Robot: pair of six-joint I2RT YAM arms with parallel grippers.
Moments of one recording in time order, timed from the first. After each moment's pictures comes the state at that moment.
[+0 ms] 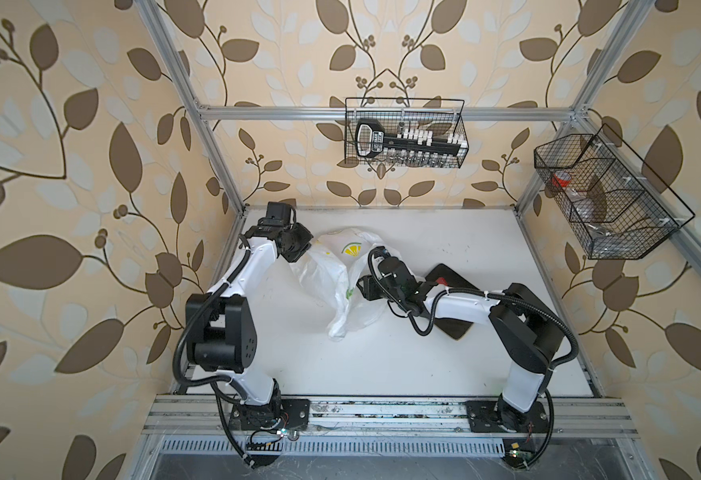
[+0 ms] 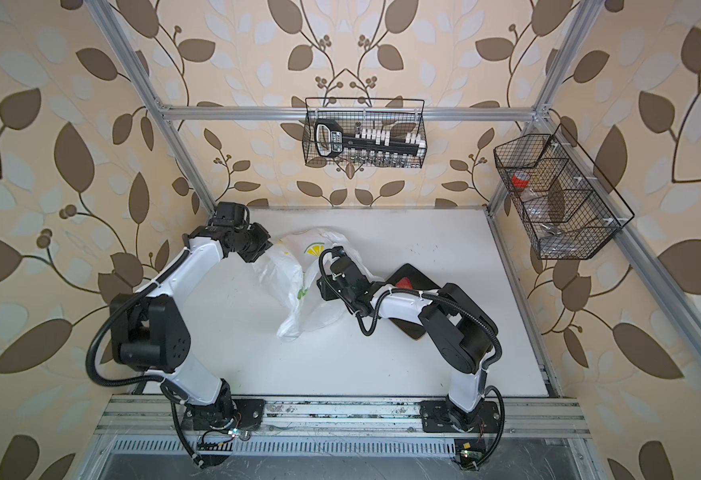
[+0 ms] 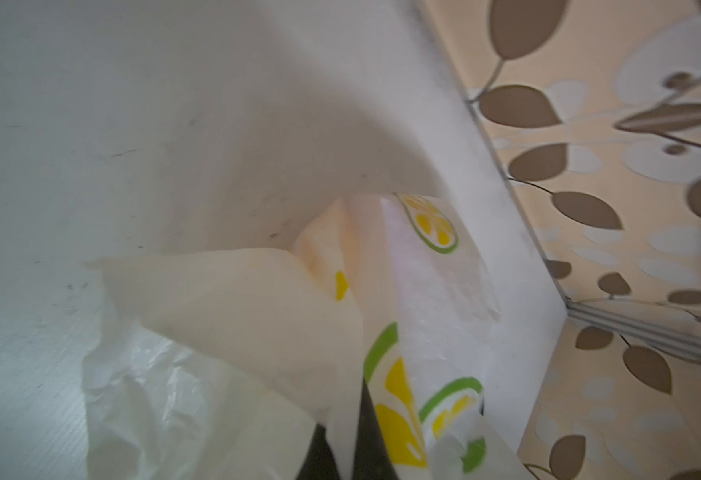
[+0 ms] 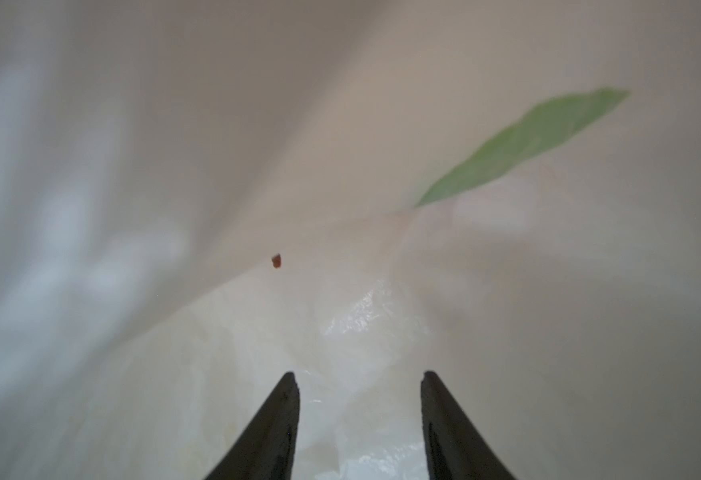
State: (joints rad) left arm -0.08 1.56 1.36 -0.59 0.26 -0.86; right arm 0.77 1.82 1.06 0.16 0.04 0.53
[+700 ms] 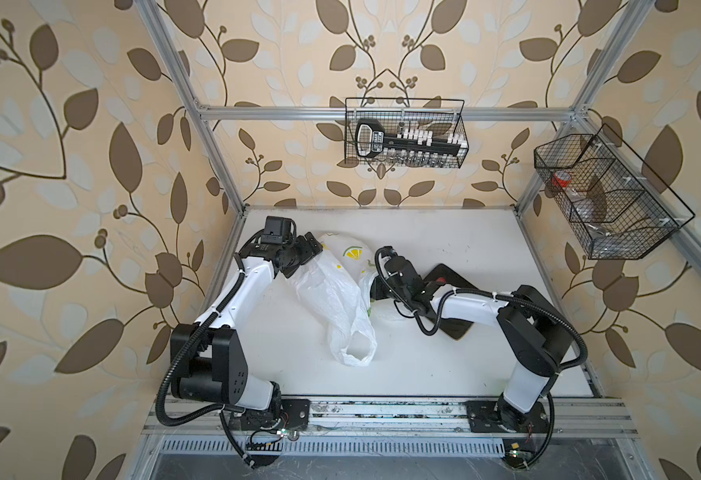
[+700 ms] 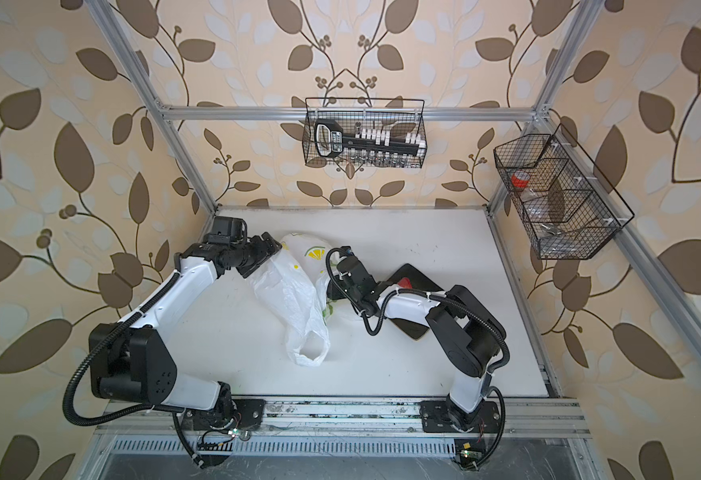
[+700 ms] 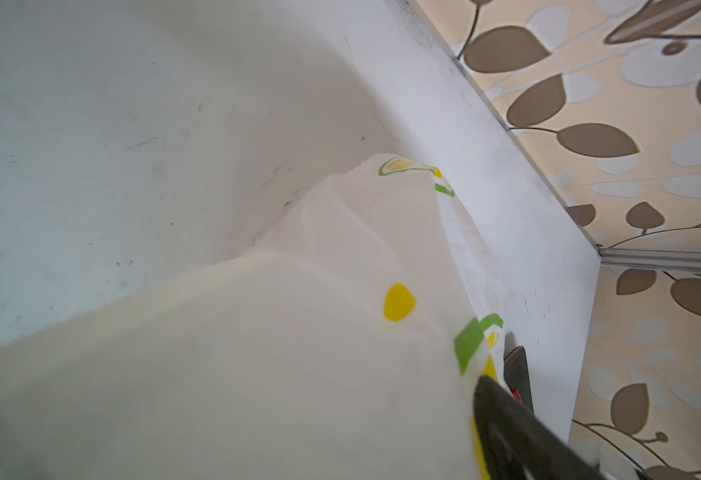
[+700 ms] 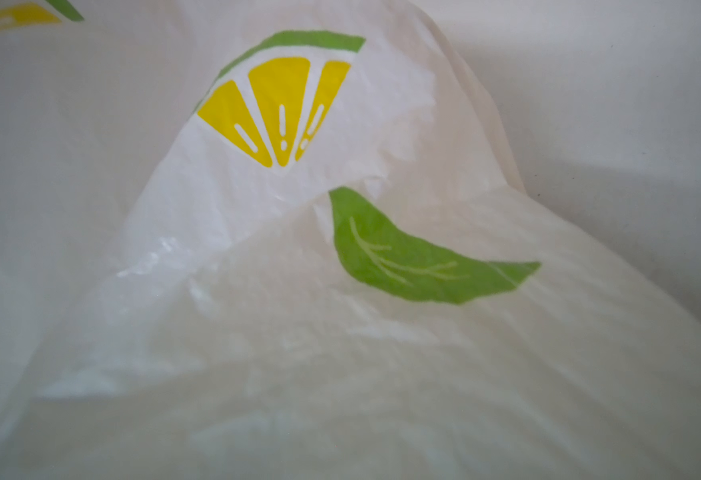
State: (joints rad) left arm -0.08 1.42 1.18 -0.60 0.19 -0.72; right arm 0.75 1.79 1.03 0.12 0.04 0.54
